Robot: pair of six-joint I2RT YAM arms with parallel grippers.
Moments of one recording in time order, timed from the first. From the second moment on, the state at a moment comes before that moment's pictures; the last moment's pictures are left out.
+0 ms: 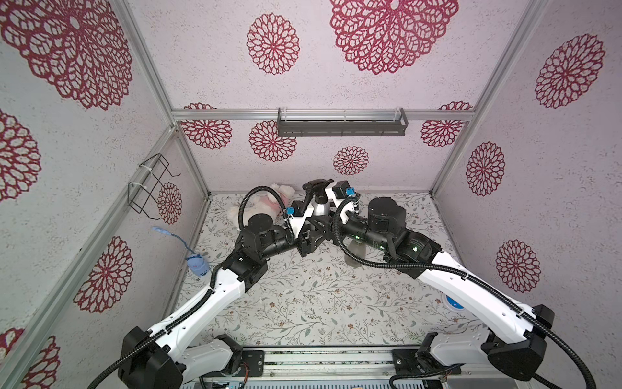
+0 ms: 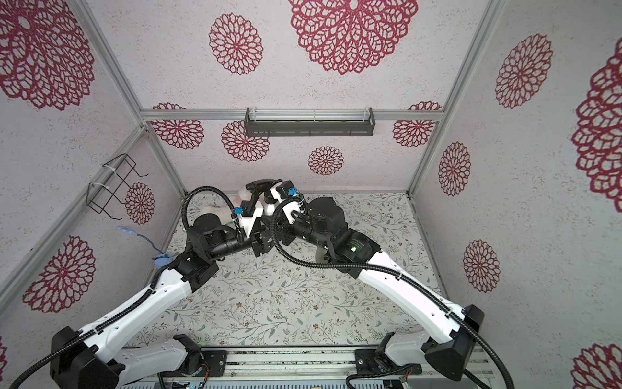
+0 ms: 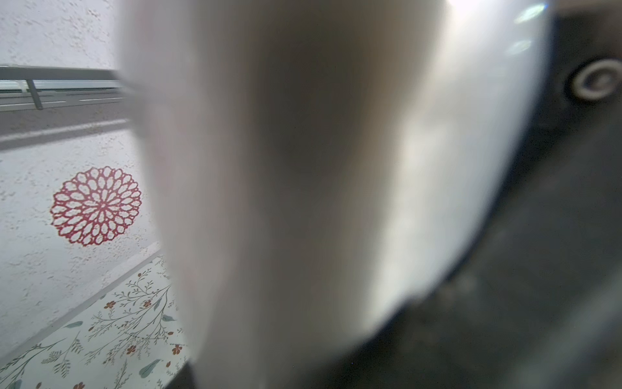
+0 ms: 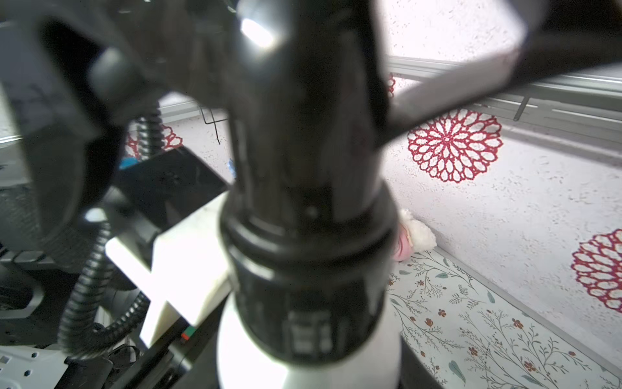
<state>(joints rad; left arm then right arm) -0.58 1.18 0.96 0.20 0.54 -0.05 0.89 1.31 1.43 -0.23 -0.11 0.05</state>
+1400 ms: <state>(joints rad) -0.61 0.45 0.30 0.22 -0.33 -0.27 0.97 1.89 0.78 0.97 0.21 0.06</state>
